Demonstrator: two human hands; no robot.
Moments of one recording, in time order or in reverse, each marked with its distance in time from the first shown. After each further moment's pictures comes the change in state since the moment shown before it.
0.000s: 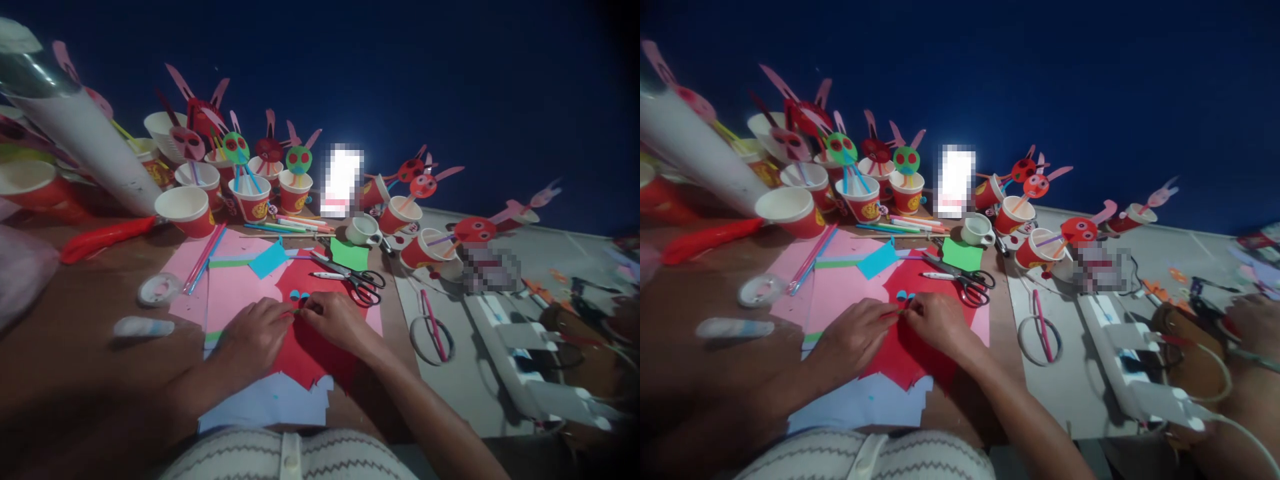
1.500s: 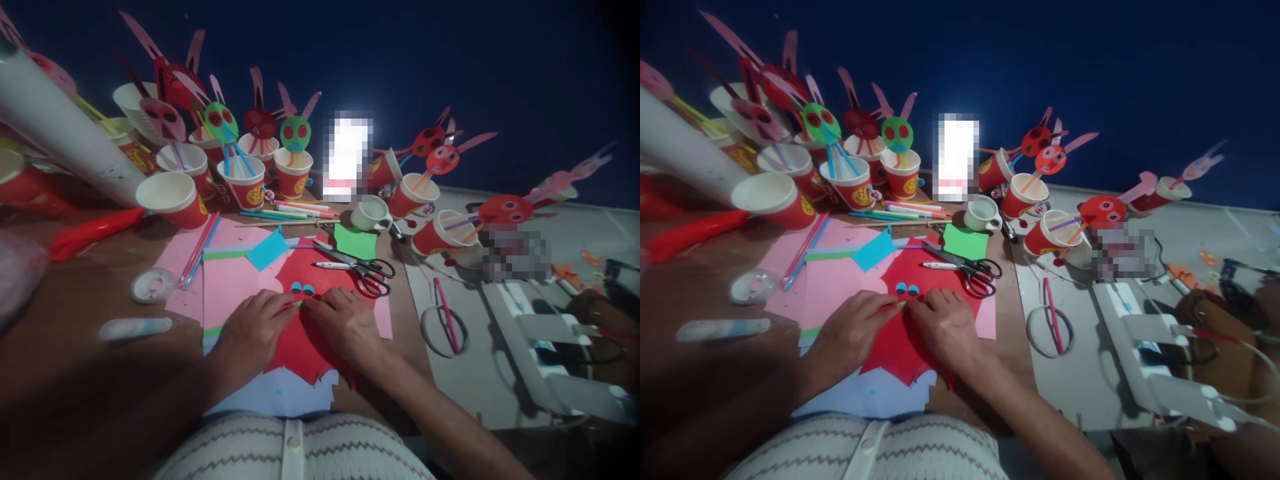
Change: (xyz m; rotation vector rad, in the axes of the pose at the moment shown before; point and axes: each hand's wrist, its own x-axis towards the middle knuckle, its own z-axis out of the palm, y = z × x) left_hand 0.001 -0.005 0.008 0.013 -0.047 -0.046; right_hand -0.024 0.025 0.023 -0.421 0.309 -0.348
